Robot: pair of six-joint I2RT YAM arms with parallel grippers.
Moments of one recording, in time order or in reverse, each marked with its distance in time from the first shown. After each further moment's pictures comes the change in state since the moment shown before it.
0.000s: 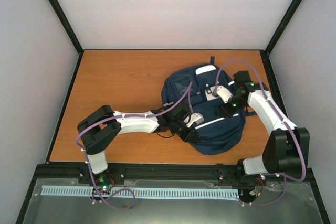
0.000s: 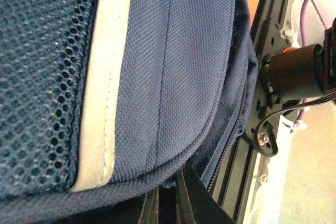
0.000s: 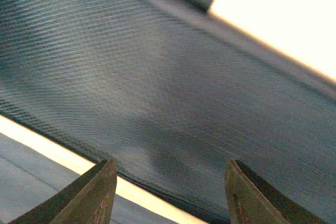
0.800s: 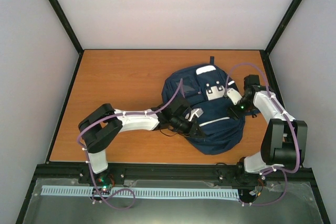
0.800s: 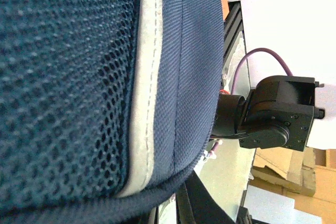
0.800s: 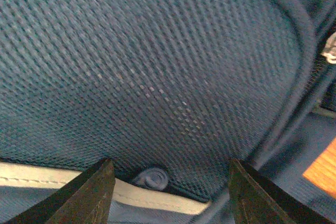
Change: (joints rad) left arm 0.034 0.013 0.032 0.099 0.161 -0.457; right arm -0.205 0.053 -0.066 0.127 0.122 -0.069
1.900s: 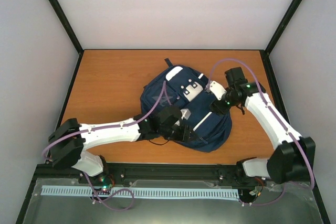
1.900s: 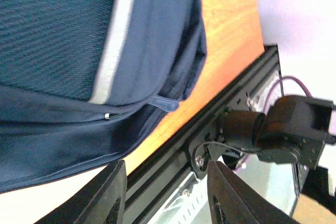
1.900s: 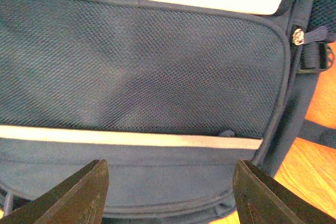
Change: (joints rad) left arm -0.128 -0.321 -0.112 -0.210 -0.412 -0.128; right arm 0.333 -0.120 0.148 -0.102 -0.046 0.167
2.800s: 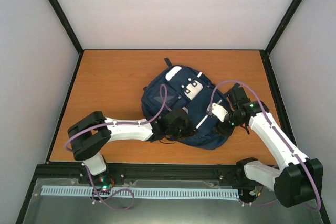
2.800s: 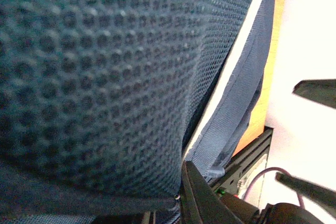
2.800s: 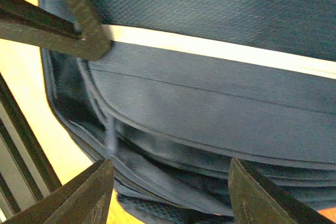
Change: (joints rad) left arm 0.026 0.186 -0.032 0.238 -0.167 -0.370; right arm 0.007 -0.254 -0.271 -0.074 -0.068 -0.122
